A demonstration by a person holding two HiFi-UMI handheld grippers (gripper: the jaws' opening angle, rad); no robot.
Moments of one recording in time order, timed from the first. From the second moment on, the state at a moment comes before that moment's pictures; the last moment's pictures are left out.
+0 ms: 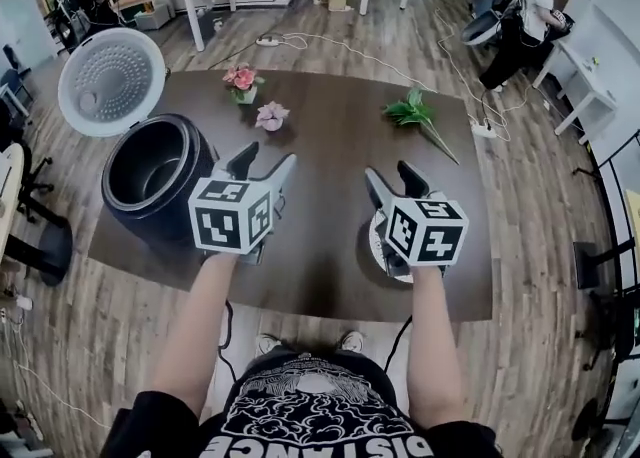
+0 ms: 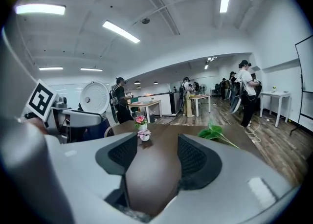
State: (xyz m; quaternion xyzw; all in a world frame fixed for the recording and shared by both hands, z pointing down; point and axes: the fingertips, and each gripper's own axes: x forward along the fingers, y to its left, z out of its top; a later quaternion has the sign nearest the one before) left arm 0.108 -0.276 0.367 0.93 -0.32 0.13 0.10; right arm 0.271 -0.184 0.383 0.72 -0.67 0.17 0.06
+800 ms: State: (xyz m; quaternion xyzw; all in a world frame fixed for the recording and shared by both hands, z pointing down) left arm 0.267 -0.156 0.487 0.94 -0.22 0.19 0.19; right arm 0.415 -0.056 0.467 0.75 -0.61 0.23 0.07
